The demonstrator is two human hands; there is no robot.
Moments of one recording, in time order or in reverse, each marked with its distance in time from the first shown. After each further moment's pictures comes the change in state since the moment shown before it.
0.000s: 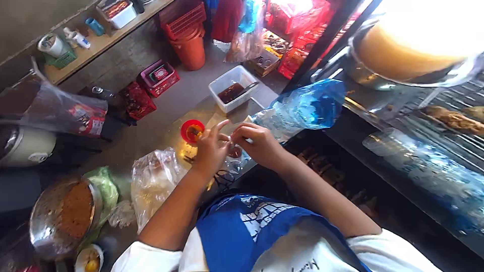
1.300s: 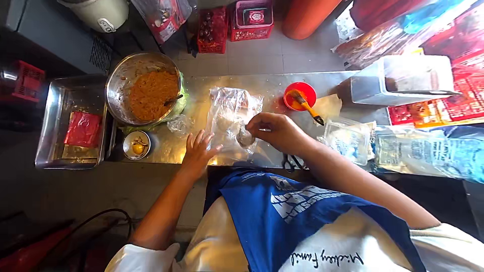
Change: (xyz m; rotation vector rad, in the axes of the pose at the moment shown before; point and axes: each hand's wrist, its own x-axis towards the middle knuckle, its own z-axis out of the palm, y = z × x) left_hand -0.338 -0.206 -0.104 0.542 0.155 -0.274; right_hand 0.039 -0.132 0.239 0.290 -0.808 0.096
